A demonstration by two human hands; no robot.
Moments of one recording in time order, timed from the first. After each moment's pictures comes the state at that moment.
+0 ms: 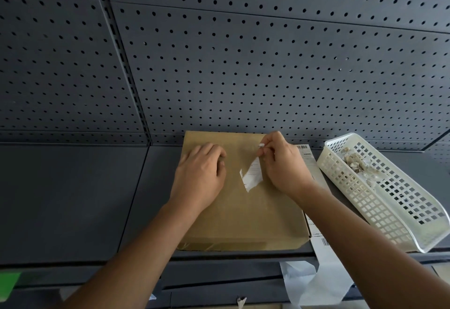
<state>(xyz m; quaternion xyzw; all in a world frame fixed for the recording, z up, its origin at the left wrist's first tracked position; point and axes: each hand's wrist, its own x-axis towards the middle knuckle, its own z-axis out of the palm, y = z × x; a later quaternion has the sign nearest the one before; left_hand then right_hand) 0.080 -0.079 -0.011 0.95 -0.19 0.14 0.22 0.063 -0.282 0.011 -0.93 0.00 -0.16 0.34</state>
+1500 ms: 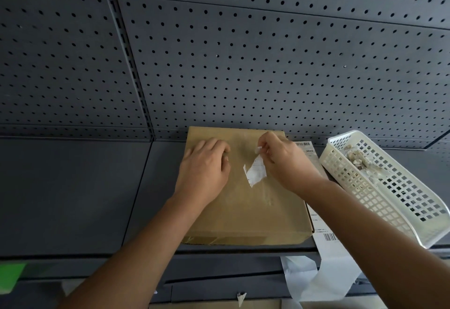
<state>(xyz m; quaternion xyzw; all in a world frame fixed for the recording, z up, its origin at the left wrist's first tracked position) 0.082 -0.079 -0.016 0.94 -0.19 0.16 0.22 0.060 -0.280 0.020 -0.96 -0.07 -0.12 0.23</state>
